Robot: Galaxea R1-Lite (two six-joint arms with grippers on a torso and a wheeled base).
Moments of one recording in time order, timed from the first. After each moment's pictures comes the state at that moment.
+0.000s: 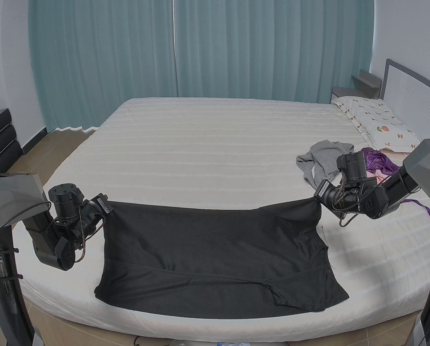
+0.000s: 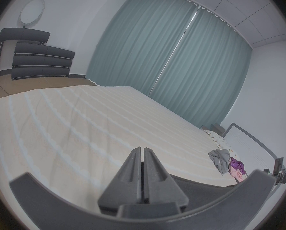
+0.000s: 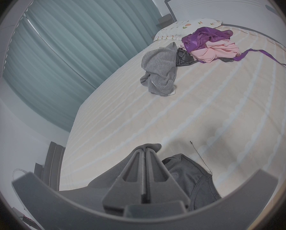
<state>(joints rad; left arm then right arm) -0.01 2.25 -0.64 -1.36 0.03 -0.53 0.20 2.19 -1.11 -0.43 -0.07 0.78</state>
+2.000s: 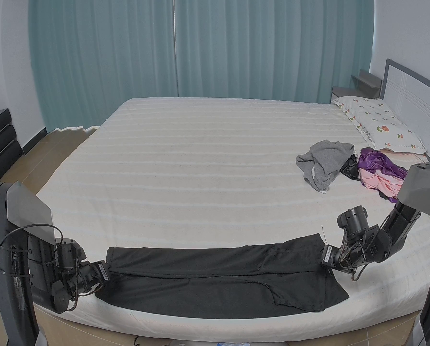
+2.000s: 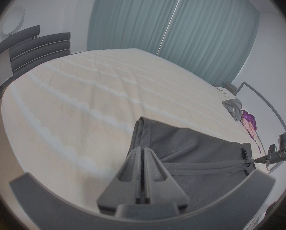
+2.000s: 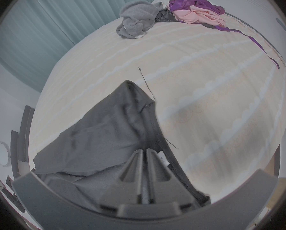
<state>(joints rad) 0.01 2.41 -0.19 -1.55 -0.06 -0.36 0.22 2.20 -0.68 -0.46 -0.06 0.62</state>
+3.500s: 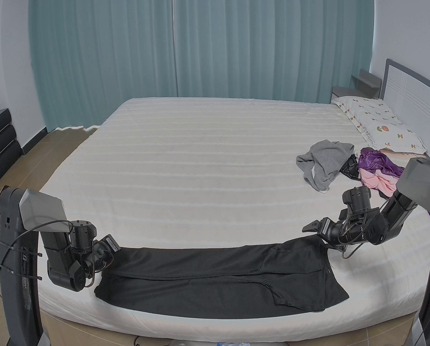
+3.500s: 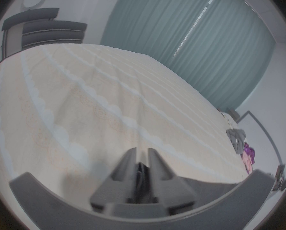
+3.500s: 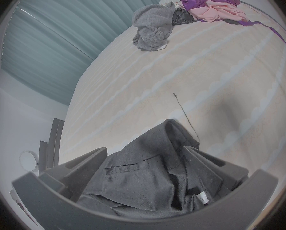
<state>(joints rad) 0.00 2.50 -0.58 -1.37 0.00 -0.63 0.13 2.28 -0.88 -0.55 0.20 0.66</state>
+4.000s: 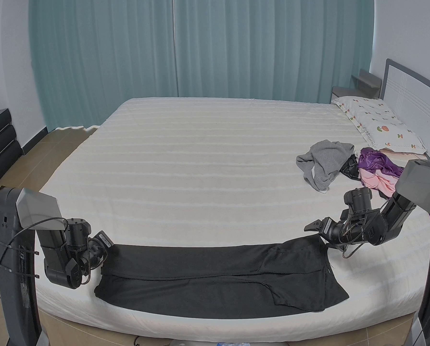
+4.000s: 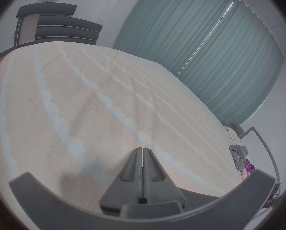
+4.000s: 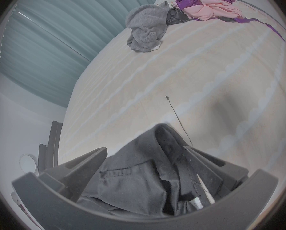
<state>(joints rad) 0.04 2.50 -0.60 -1.37 0.02 -0.68 0.11 2.30 -0.89 -0.58 0.20 0.67</state>
